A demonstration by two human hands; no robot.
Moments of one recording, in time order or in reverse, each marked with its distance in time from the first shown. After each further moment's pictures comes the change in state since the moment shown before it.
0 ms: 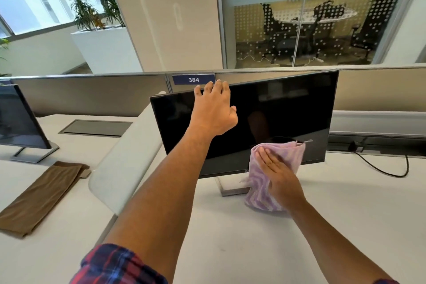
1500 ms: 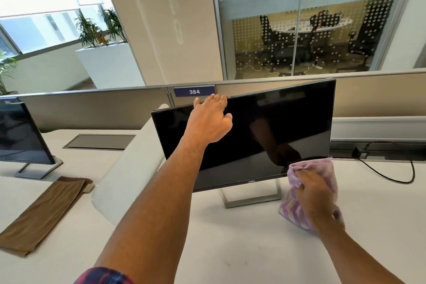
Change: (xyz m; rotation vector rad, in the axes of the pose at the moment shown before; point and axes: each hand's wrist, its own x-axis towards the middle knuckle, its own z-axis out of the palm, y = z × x) left_hand -0.003 -0.010 -0.030 -0.290 -0.157 0.011; right_hand -0.033 0.045 -0.005 0.028 0.149 0.534
